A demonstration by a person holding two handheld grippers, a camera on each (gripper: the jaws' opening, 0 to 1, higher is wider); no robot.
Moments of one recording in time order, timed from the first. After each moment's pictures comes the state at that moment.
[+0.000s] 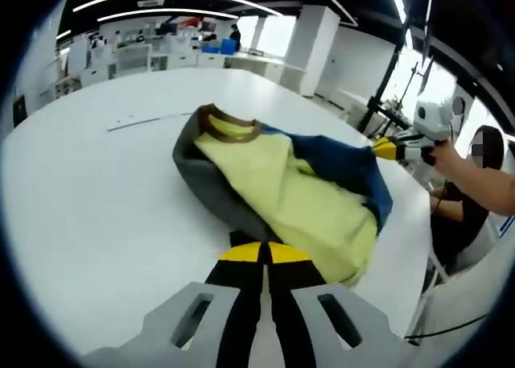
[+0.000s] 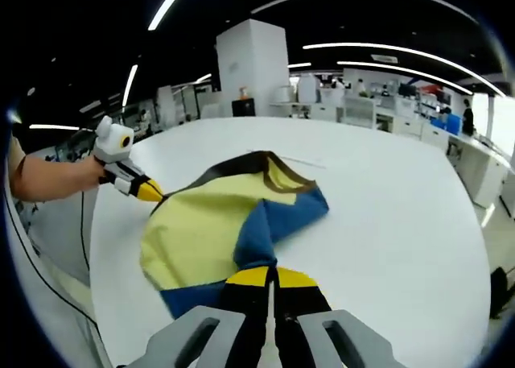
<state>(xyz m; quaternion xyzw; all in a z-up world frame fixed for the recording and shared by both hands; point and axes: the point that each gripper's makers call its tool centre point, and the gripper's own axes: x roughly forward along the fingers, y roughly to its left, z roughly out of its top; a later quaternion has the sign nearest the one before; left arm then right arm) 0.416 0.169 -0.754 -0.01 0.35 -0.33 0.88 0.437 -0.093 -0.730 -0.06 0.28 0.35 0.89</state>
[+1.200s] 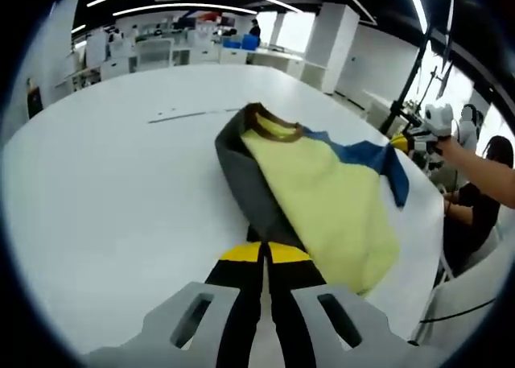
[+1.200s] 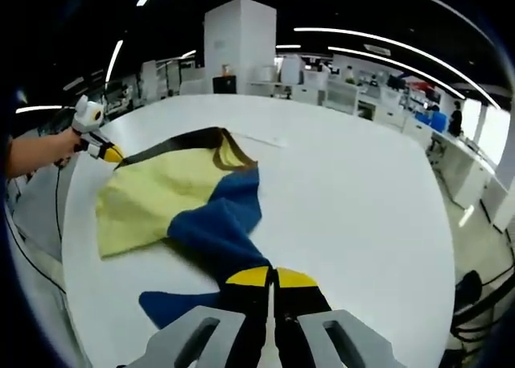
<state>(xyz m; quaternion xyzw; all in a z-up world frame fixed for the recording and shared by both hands) 0.434 0.234 -0.751 0.00 0.37 -0.29 0.88 0.474 -0.156 -0.742 -0.12 0.32 0.30 0.89</state>
